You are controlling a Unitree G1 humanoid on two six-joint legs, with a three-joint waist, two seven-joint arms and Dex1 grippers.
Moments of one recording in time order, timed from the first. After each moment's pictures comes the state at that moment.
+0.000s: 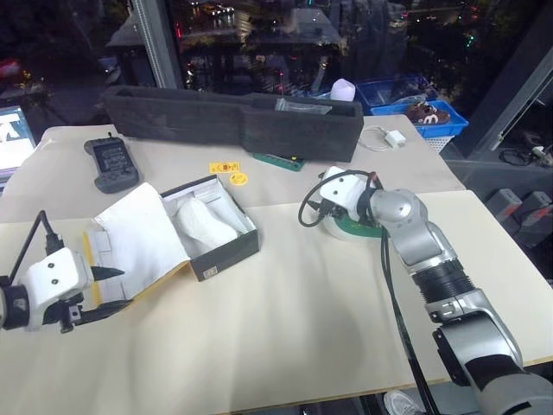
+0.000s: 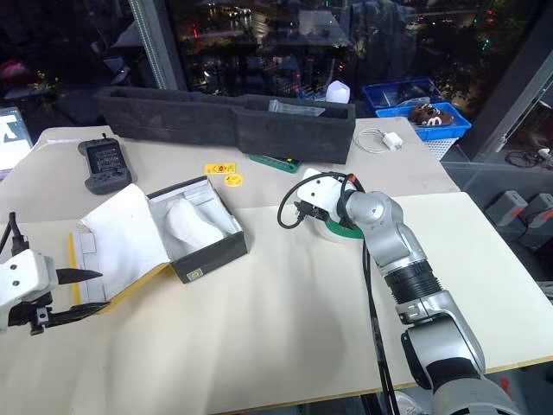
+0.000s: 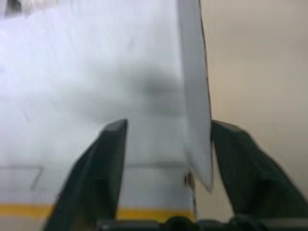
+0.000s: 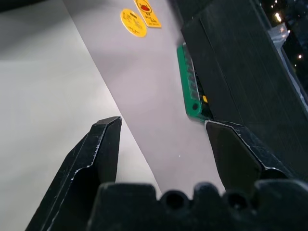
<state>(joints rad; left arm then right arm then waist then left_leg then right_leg) 0.24 1.03 0.60 -0.30 -0.31 0.29 -1.23 -0.83 -0.48 0.26 0.29 -0.25 0.10 0.68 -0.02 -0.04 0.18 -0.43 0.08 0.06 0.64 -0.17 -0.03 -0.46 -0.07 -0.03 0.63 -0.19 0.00</state>
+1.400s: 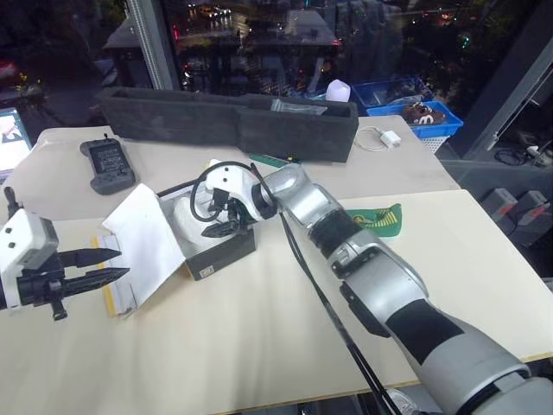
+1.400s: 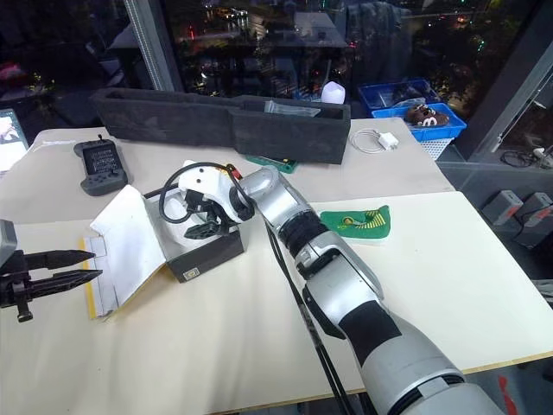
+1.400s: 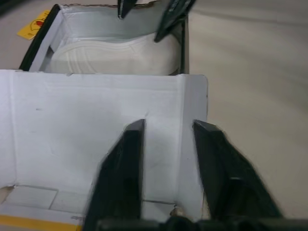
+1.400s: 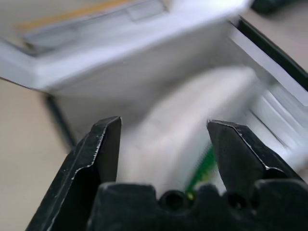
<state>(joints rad) 0.20 1.07 0.73 -0.33 -0.56 0.57 -1.25 -1.38 0.03 0.38 1.09 -0.06 0.16 0.98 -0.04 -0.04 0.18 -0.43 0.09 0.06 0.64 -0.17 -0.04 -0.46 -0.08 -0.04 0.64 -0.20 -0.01</state>
